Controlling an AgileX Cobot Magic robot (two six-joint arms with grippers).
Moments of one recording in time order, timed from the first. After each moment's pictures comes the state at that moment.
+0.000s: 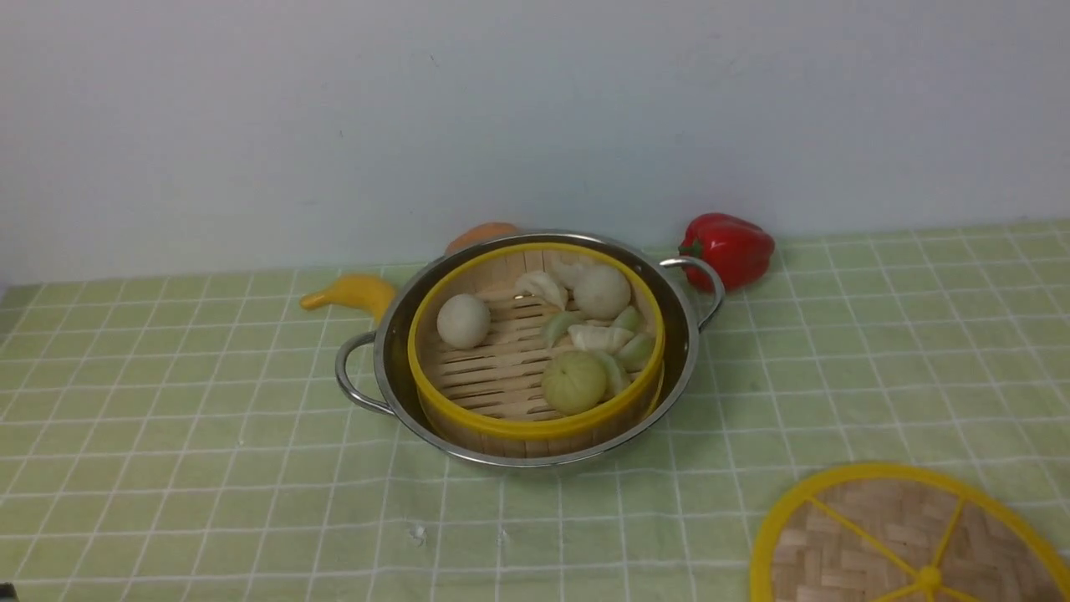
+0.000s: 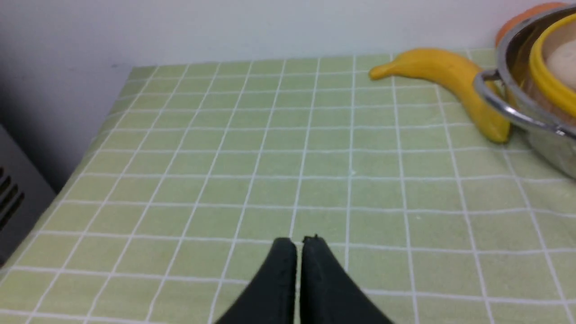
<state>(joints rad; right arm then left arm) 0.12 0.01 0.01 -0.26 0.35 0.41 0.18 0.18 -0.08 0.01 0.34 0.08</state>
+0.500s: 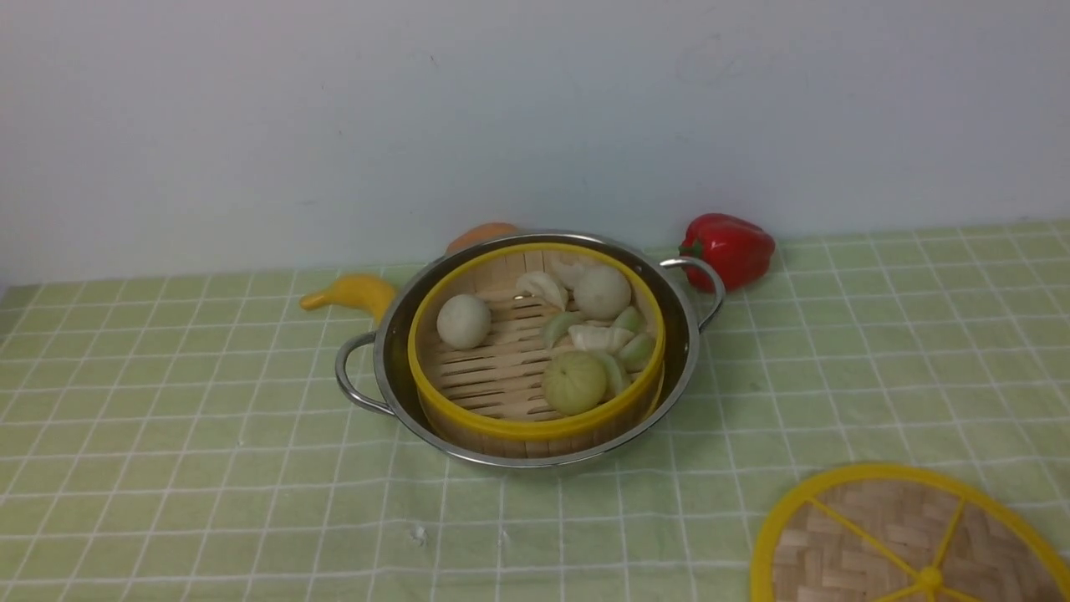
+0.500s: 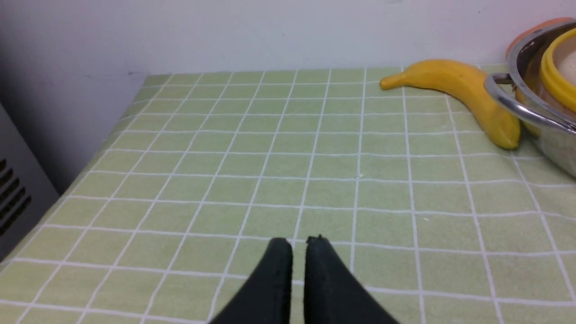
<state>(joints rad) 0.12 0.01 0.01 -0.26 0.35 0.41 0.19 0.00 0.01 0.01 0.36 0.07</state>
